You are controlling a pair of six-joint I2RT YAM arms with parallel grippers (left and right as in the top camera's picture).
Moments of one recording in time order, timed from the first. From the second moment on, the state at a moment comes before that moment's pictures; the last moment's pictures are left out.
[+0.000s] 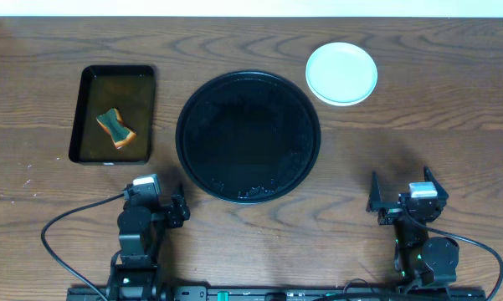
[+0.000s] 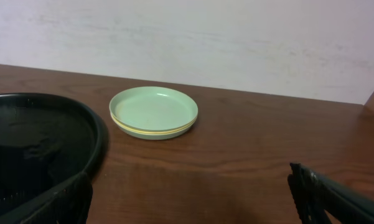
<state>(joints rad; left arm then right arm) 0.00 0.46 0.01 -0.08 0.02 -0.22 0.07 0.01 0.01 -0.07 0.03 -0.10</state>
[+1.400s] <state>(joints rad) -0.05 0.05 0.01 -0.10 0.02 -0.09 0.07 0.01 0.01 -0.07 0.03 -0.10</state>
